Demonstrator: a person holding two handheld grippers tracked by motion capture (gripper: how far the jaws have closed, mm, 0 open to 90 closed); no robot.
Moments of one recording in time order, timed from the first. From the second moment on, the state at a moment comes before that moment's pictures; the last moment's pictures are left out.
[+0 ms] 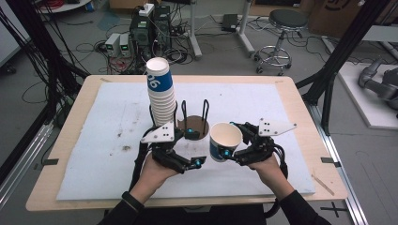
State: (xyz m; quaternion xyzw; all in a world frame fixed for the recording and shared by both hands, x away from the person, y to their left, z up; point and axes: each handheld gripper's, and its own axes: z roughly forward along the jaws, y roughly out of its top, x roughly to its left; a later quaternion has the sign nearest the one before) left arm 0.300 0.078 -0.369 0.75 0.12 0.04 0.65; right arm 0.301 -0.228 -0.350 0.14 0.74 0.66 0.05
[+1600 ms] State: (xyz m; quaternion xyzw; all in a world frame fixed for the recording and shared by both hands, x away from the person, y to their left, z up) left arm 0.293 0.132 -0.376 0.74 0.16 0.13 0.64; right arm 0.306 -0.240 -0.358 0.17 0.75 0.64 0.08
